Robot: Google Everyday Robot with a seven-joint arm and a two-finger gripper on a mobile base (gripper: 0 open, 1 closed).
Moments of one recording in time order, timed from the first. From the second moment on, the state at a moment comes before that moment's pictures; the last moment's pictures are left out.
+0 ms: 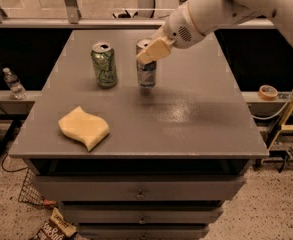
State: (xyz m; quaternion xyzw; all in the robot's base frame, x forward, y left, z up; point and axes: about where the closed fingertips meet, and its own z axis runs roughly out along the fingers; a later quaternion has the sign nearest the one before) arm 0.630 -0.010 0.943 -0.55 0.72 0.22 0.36
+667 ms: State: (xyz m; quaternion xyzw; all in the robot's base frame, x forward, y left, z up) arm 0.649 0.031 0.925 -0.52 0.74 0.23 0.35
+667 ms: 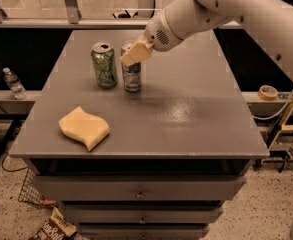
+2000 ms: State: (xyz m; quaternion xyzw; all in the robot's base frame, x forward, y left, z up) arm 0.652 0.059 0.919 -0.51 0.75 0.24 0.35
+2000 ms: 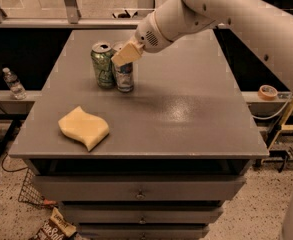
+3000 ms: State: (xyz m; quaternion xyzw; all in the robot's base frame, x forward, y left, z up) arm 0.650 0.065 0.916 -0.51 0.75 0.24 0.34
